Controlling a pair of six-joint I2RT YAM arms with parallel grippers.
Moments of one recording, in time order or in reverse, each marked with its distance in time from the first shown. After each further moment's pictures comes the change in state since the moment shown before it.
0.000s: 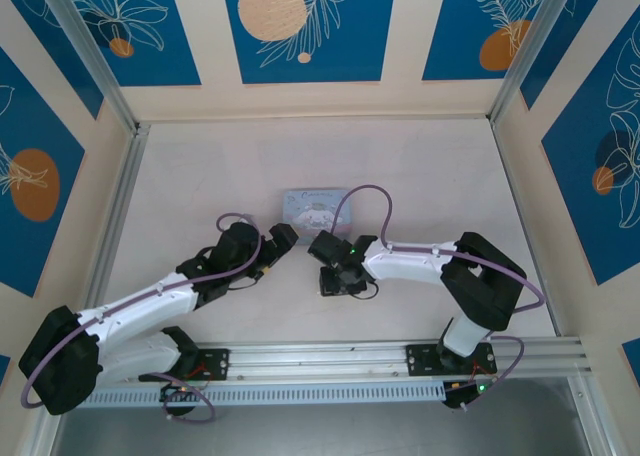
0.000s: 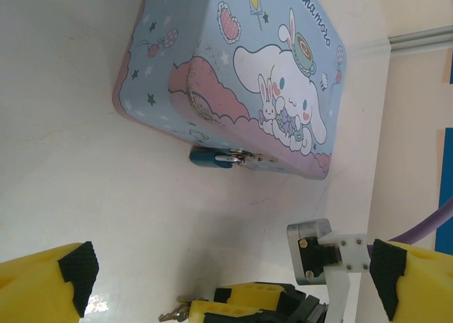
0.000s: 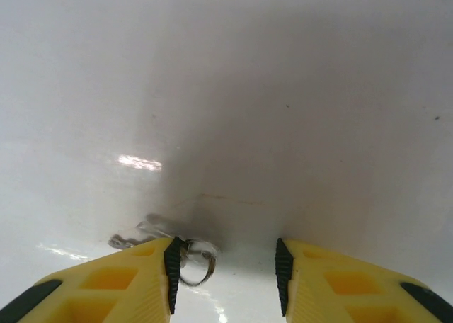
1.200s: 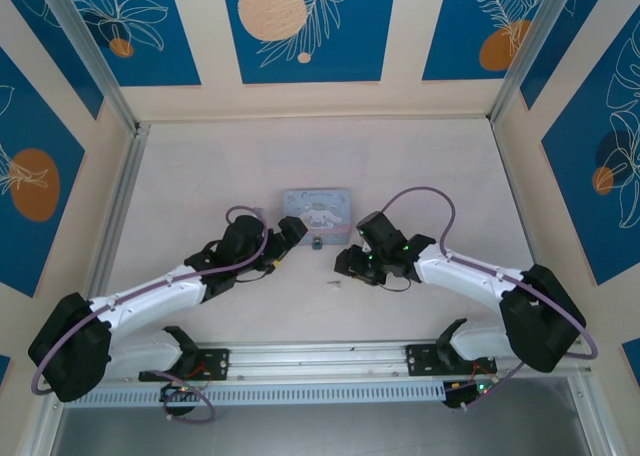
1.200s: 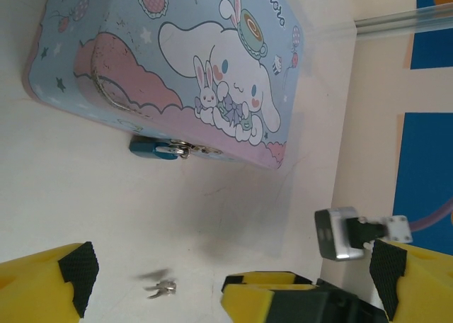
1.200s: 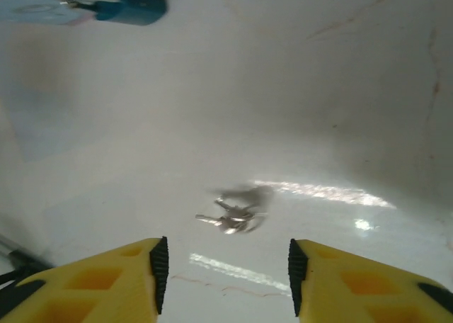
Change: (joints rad) left arm 0.000 0.086 0.043 0.109 0.087 -0.040; right arm -0.264 -0.326 -0.223 0.186 -0.263 0.133
